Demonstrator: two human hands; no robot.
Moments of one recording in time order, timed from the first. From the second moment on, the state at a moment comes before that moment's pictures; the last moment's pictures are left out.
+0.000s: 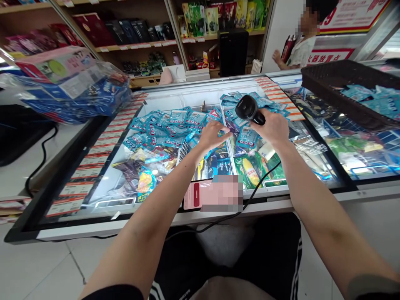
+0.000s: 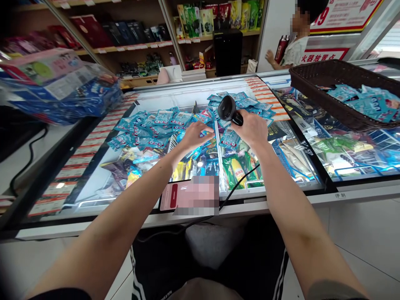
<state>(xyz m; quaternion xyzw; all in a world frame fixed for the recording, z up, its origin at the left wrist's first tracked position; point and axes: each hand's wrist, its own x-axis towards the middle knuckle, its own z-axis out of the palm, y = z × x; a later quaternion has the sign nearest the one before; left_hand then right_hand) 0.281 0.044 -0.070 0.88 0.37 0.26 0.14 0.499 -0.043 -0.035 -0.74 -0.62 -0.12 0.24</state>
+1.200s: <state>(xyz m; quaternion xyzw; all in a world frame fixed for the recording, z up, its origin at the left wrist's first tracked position) 0.237 0.044 -0.066 0.80 0.40 0.35 0.29 0.488 -0.051 -0.034 -0.70 -0.65 -0.12 0.25</state>
